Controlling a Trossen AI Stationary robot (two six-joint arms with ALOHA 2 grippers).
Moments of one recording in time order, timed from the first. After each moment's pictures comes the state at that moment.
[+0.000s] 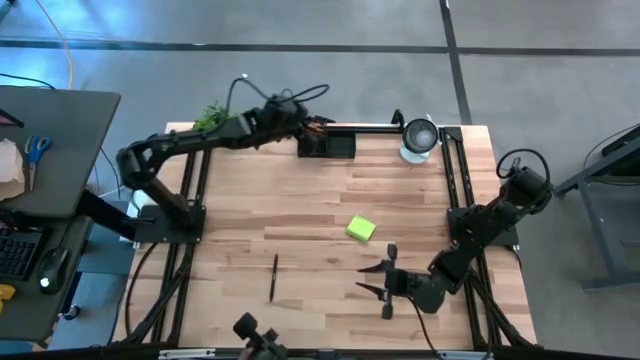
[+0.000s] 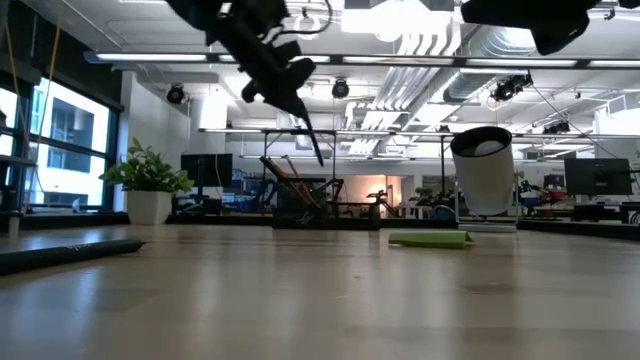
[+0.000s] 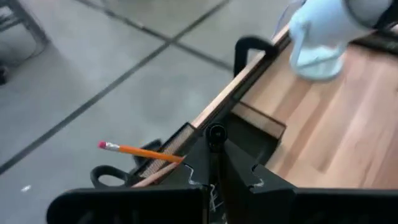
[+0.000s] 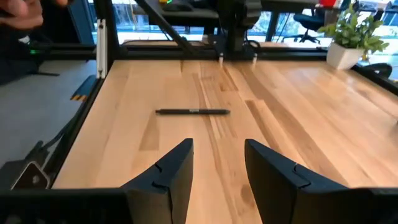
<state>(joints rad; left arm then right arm) 0.60 1.58 1.24 -0.22 -0.25 -0.01 0.80 1.57 0.75 0.40 0.88 0.30</state>
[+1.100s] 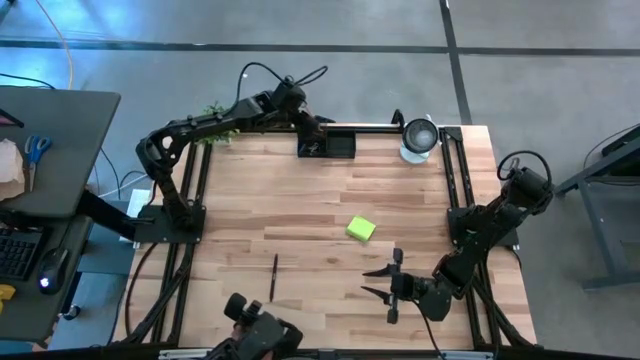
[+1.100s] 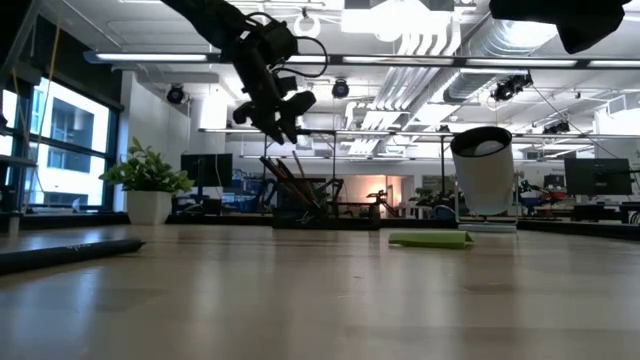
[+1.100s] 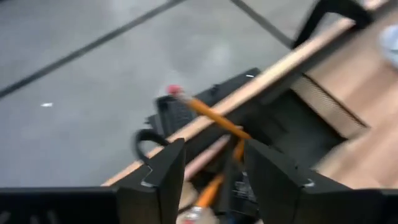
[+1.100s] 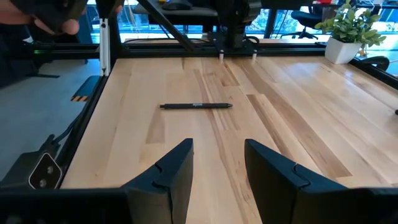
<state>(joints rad) 0.73 1.77 1.45 -0.47 -0.27 -0.19 0.86 1.57 0.75 0.36 0.94 0.37</state>
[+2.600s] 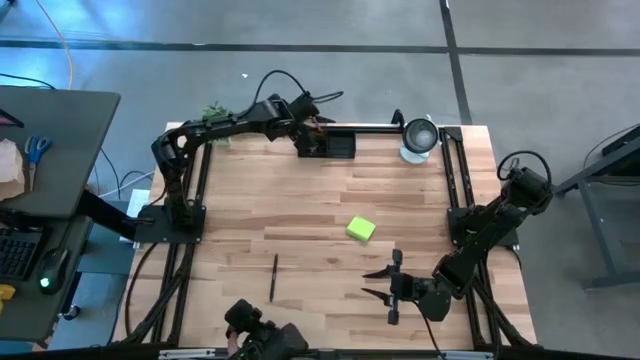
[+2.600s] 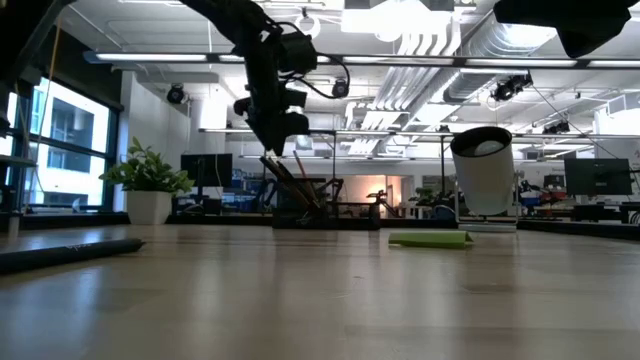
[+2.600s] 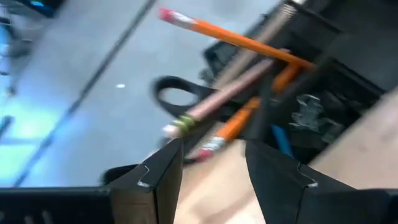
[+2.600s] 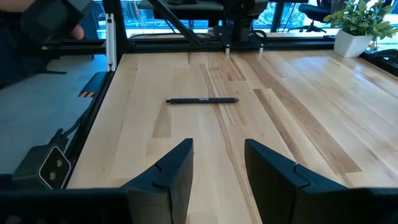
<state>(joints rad) 0.65 1.88 1.58 -0.80 -0.52 -0.03 0.86 1.57 0.75 0.34 0.91 0.39</state>
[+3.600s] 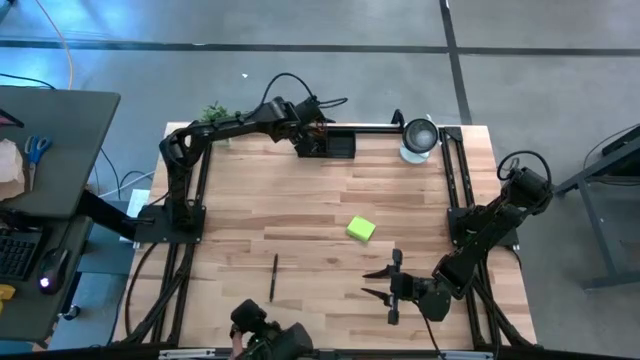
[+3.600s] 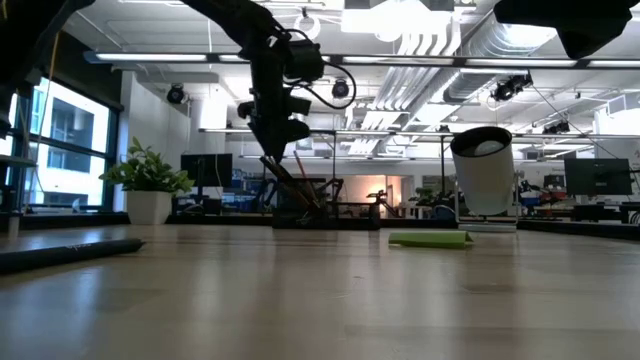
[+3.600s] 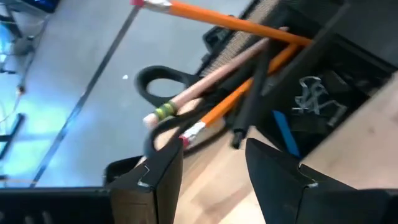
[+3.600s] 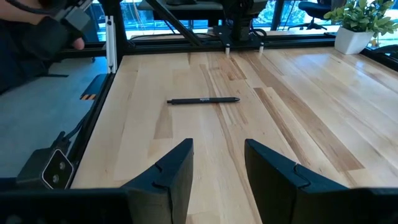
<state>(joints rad) 0.62 1.94 1.64 -0.89 -0.54 -0.02 0.86 1.57 0.75 0.34 0.91 0.41</state>
